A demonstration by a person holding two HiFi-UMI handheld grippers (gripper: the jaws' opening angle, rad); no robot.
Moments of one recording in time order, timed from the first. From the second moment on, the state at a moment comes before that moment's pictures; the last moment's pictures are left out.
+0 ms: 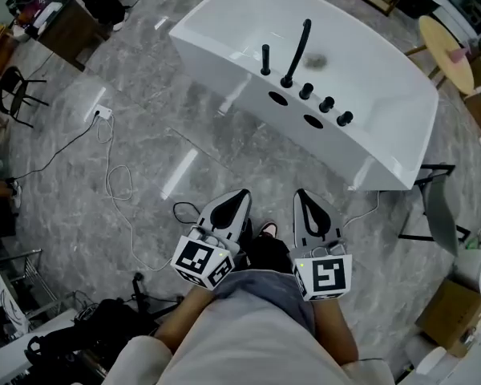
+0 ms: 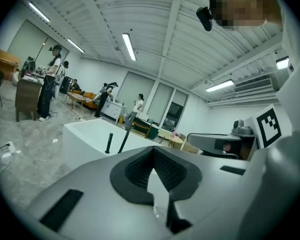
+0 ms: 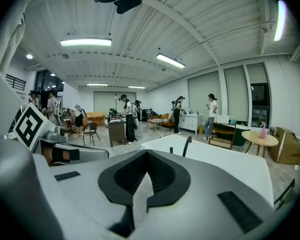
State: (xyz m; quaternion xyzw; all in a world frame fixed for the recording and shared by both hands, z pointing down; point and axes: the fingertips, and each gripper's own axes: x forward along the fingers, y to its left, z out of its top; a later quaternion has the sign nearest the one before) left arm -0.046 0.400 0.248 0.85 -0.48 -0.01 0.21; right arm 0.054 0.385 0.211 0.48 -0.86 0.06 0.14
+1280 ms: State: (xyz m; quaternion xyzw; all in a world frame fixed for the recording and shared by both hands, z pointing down) left arm -0.039 0.322 0.199 0.86 -0.48 -0.04 0.16; right arm 0.051 0.331 0.178 0.47 -0.87 0.05 0.11
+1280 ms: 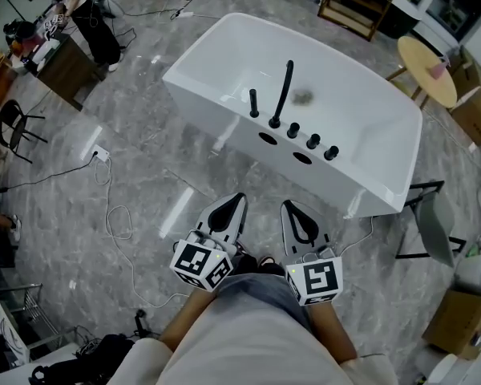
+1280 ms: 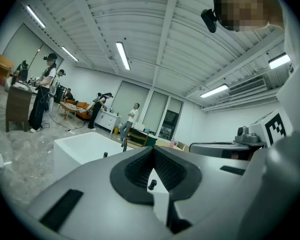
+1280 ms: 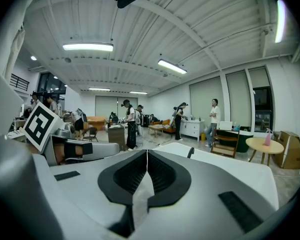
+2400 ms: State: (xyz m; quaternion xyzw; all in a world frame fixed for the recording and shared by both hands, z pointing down) left arm -0.106 0.263 0.205 0.88 -0.43 -0.06 0.19; right arm -0.044 0.267 0.174 0.48 -0.87 0.06 0.12
